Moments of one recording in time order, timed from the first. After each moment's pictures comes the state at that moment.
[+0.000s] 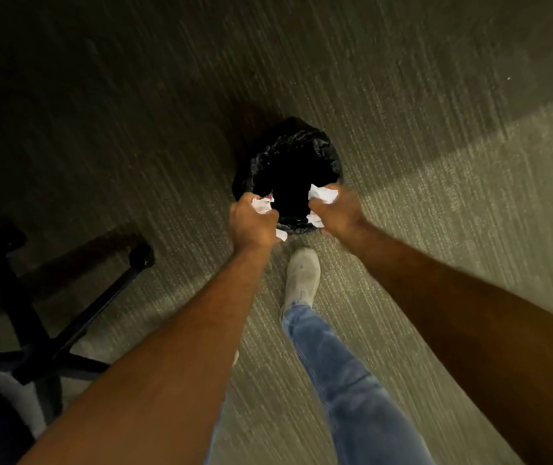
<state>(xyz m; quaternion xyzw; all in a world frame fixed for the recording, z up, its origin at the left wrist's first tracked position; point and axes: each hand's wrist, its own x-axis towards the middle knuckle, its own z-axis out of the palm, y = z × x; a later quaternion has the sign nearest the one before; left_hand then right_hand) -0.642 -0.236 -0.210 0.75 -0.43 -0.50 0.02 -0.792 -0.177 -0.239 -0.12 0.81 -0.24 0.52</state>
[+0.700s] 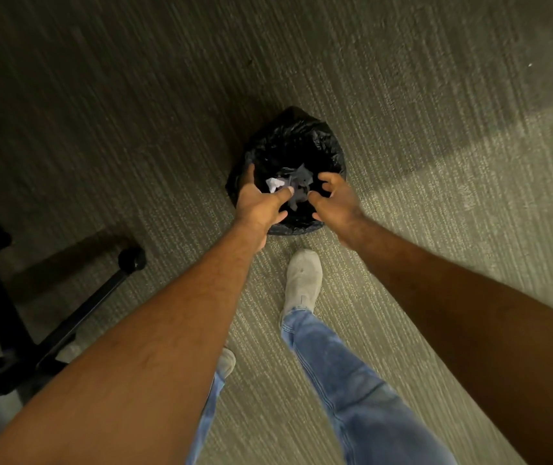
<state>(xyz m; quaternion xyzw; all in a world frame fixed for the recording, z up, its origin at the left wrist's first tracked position) -0.661 -0.253 -0.243 0.68 -0.28 -0.67 0.08 -0.795 -0.186 -0.270 -0.15 0.81 -0.23 0.53</state>
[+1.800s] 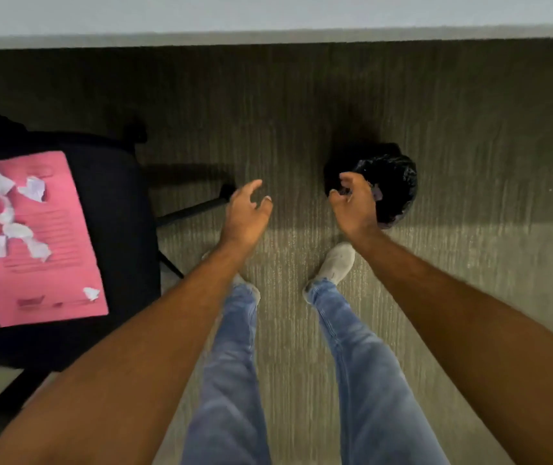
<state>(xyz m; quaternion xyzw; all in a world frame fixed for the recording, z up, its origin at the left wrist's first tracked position) -0.378 -0.216 -0.012 0.76 -0.39 -0.51 0.11 -0.590 -0.221 -0.045 -0.43 0.77 -0.13 0.45</state>
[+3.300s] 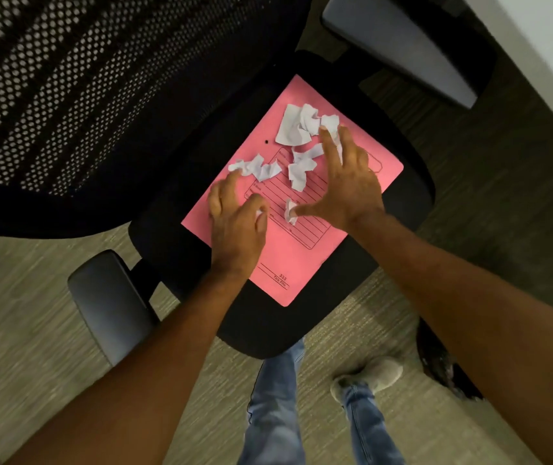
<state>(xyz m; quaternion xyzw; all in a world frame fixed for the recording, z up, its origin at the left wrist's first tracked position) 0.055 -0.048 -0.032 0.92 -0.30 -0.17 0.16 -0.023 -0.238 -0.026 -0.90 0.34 0.17 0.20</state>
